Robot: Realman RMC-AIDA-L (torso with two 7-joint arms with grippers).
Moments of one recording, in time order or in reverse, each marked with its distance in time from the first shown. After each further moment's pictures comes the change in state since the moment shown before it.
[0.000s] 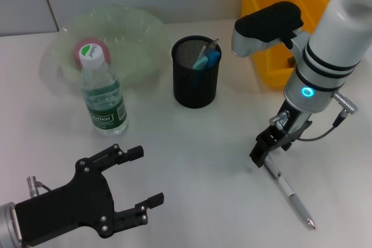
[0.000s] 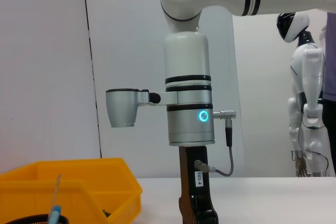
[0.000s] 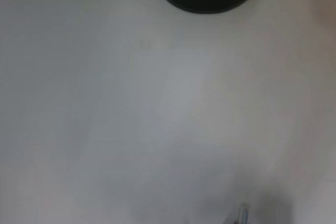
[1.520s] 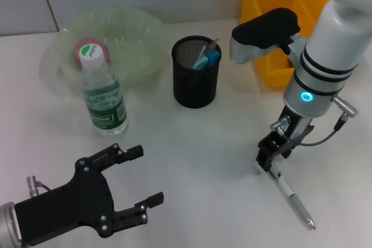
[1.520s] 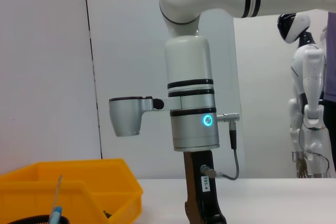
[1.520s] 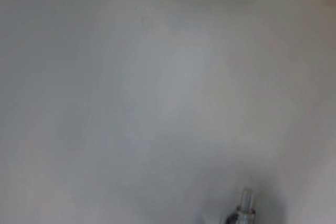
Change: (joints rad) left arm -0.001 -0.001 0.000 0.000 -0.002 0.000 -0.002; right arm 0.016 0.000 -0.025 0.034 -0.002 -0.009 0.001
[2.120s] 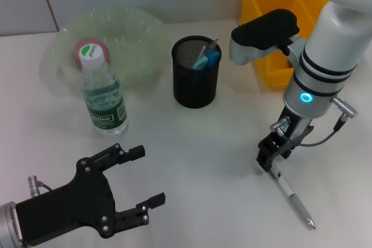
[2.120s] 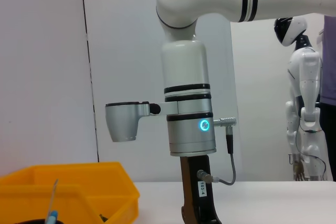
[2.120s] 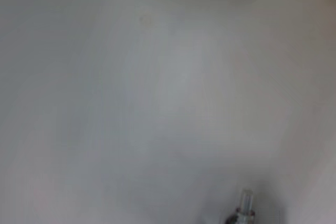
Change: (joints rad) left arm -0.001 0.000 0.000 0.000 0.000 0.009 -0.002; right arm 0.002 0.000 -0.003 0.008 0.000 0.008 0.000
